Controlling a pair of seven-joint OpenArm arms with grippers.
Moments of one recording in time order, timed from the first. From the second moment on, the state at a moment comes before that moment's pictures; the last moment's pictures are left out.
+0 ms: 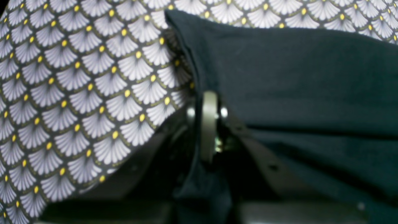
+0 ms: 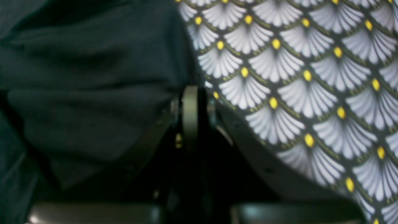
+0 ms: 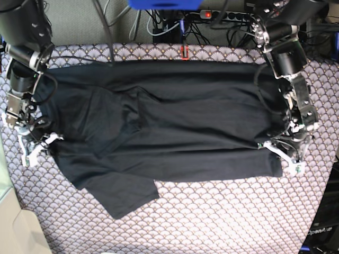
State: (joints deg) left arm -16.4 -9.3 -24.5 65.6 0.1 -19.2 32.1; right arm 25.9 21.2 27.3 31.3 -8.4 39.6 -7.3
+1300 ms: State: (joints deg) left arm -6.3 -8.4 -24.5 86.3 -0.5 -19.4 37.6; right arm -1.6 15.2 30.4 82.7 -8.6 40.1 -15.3
